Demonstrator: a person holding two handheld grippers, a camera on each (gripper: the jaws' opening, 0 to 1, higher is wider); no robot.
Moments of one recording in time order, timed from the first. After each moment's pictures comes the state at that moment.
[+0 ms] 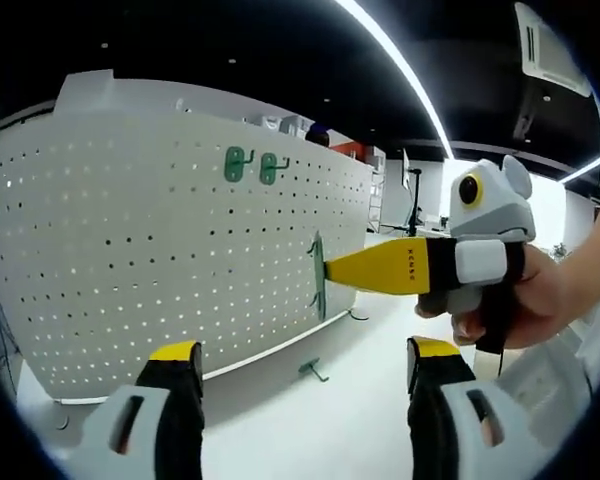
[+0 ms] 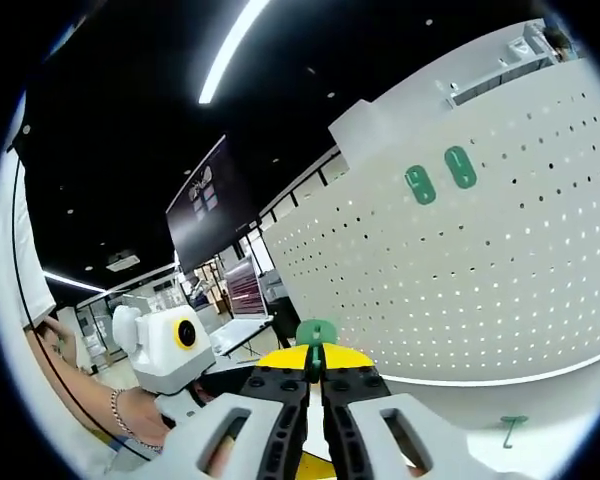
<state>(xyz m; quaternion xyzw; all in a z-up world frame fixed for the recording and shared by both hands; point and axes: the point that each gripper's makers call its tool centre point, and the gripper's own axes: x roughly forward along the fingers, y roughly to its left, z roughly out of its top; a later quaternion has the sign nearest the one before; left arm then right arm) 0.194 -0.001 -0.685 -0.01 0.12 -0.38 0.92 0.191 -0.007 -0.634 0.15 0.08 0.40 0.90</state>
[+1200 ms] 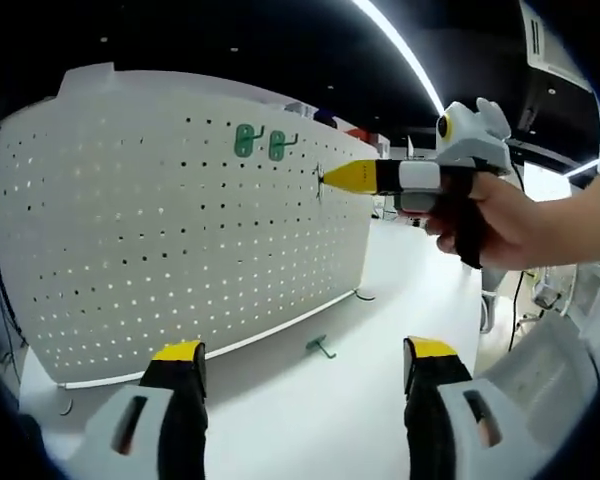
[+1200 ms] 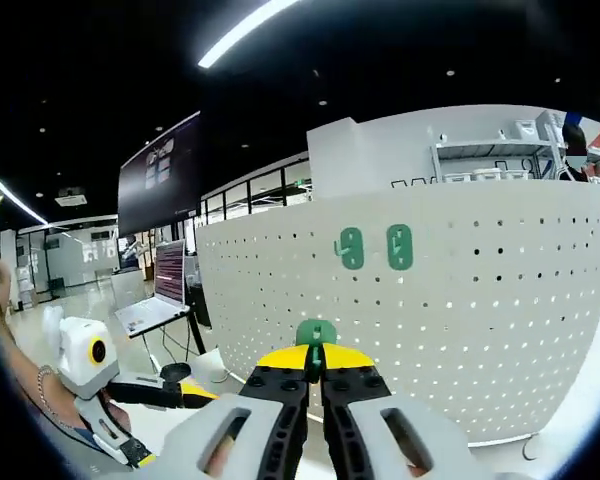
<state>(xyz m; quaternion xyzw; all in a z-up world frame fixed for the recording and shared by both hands) 0.186 0.015 -0.712 0.00 0.15 -0.37 0.92 0.260 -0.072 -0.602 0.04 0.04 0.27 0.96</state>
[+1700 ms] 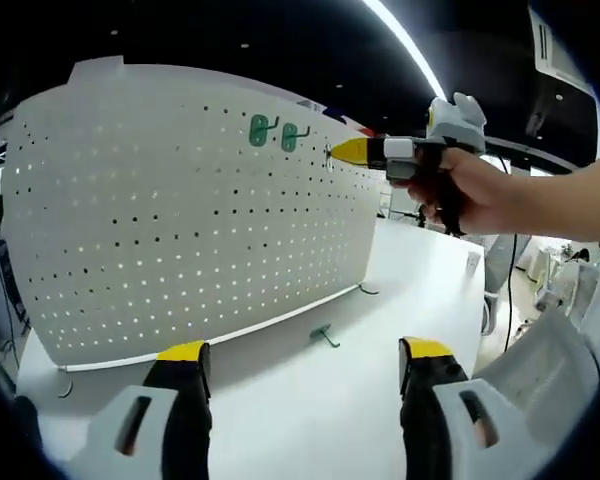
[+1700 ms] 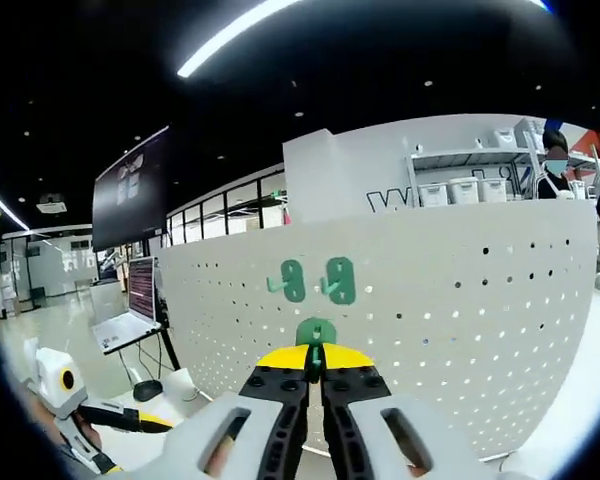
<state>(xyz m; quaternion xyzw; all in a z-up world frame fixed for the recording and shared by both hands) 0.181 0.029 -0.725 -0.01 0.16 -0.36 0.92 0.296 -0.109 -0.581 0.05 0.02 0.23 0.97</state>
